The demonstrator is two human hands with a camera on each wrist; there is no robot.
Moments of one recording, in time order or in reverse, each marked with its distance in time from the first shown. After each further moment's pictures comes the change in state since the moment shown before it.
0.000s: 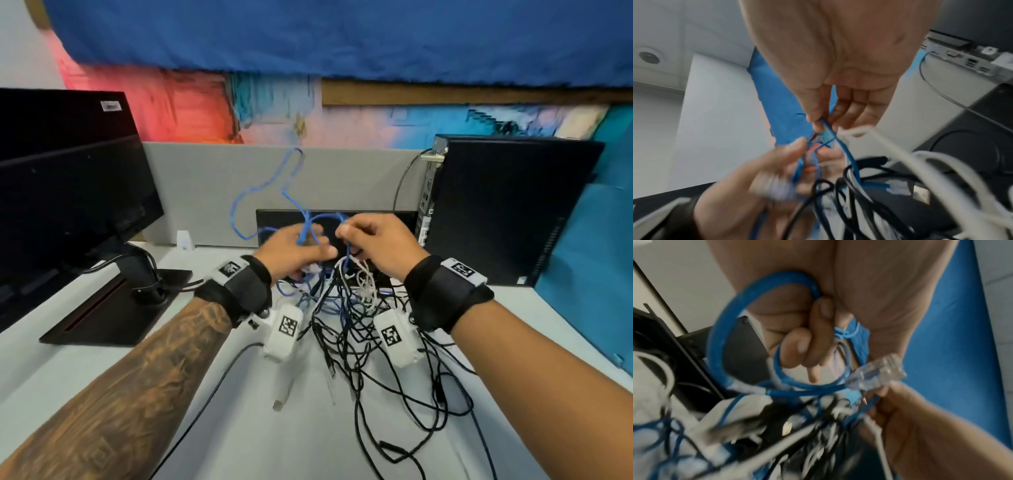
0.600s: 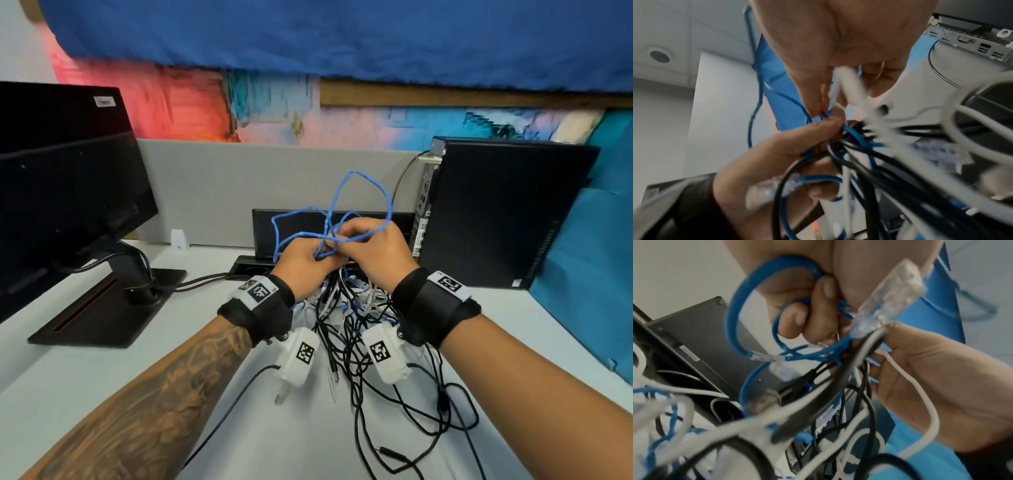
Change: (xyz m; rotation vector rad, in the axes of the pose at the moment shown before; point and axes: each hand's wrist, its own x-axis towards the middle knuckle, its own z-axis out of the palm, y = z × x) left_hand -0.007 -0.006 0.038 0.101 0.053 0.316; right_hand -0.008 0.003 0.012 0.091 0.125 -0.049
